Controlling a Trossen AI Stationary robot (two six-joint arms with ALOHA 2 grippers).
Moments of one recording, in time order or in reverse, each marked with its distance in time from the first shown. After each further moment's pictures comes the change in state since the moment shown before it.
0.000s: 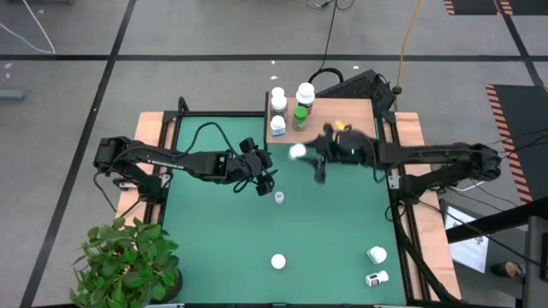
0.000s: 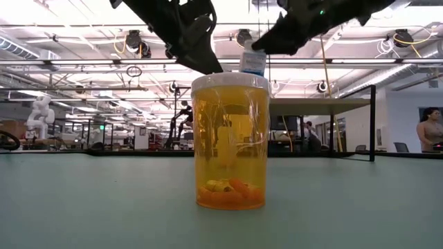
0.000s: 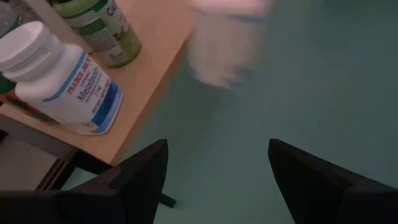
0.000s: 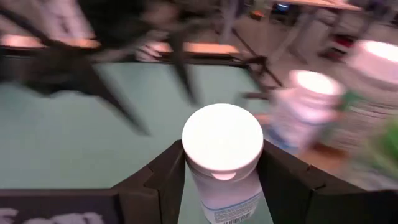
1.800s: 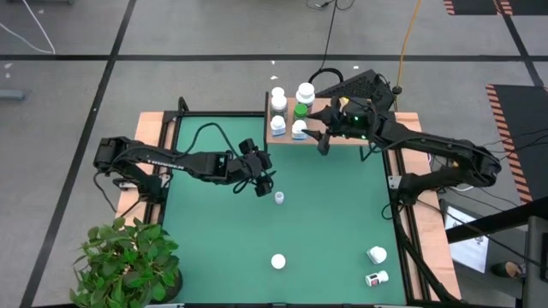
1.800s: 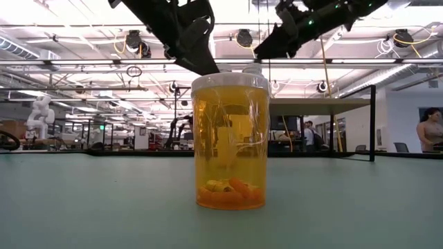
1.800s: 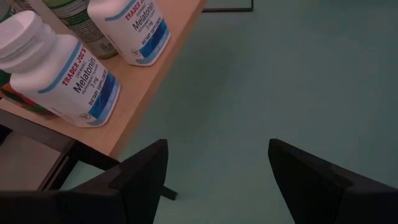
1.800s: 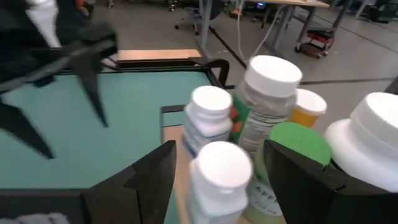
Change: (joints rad) left arm 0.000 0.000 0.000 -0.030 0.001 0.004; right arm -0.297 0.015 0.127 -0.097 -0.207 -0.069
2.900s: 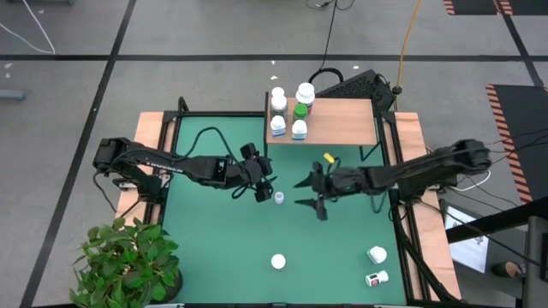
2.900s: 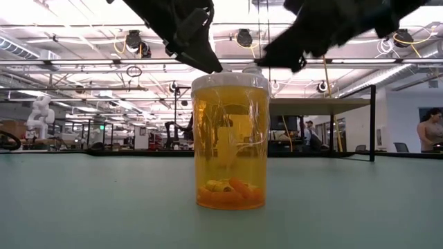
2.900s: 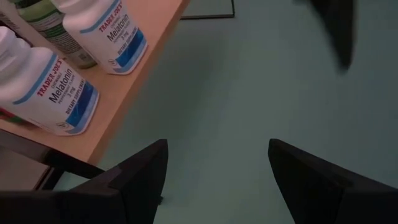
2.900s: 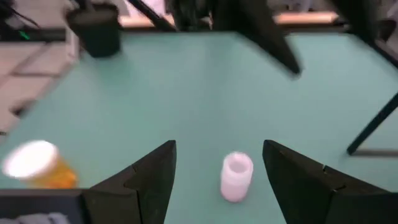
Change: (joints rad) left arm -0.045 0.000 0.000 0.012 0.001 0.006; right arm 0.581 0.096 -0.283 0.311 0.187 0.251
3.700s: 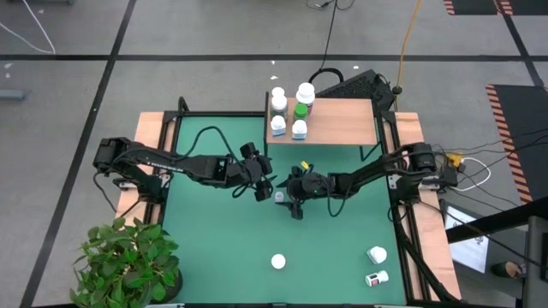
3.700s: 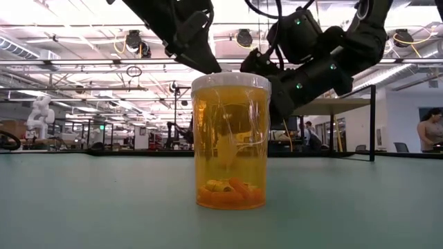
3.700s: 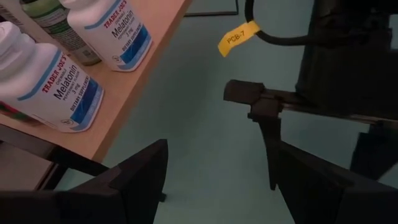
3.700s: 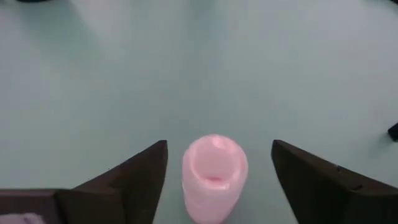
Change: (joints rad) left arm 0.006 0.000 0.000 -0.009 -0.001 -0.001; right arm -0.080 0.527 0.093 0.349 -0.007 -0.068
